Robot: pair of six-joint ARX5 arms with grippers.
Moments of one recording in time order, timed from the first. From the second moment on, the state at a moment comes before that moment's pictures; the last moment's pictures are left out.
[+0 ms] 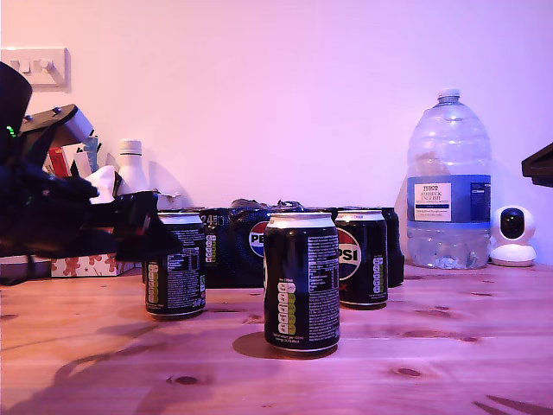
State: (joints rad) left arm -0.35 1.71 0.45 0.97 0.22 0.00; right arm 0.46 0.01 0.02 -0.17 -0.20 0.24
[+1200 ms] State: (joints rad) left arm -0.32 1.95 0.71 0.86 0.31 0.06; right arm 0.46 0.01 0.02 -0.17 -0.20 0.24
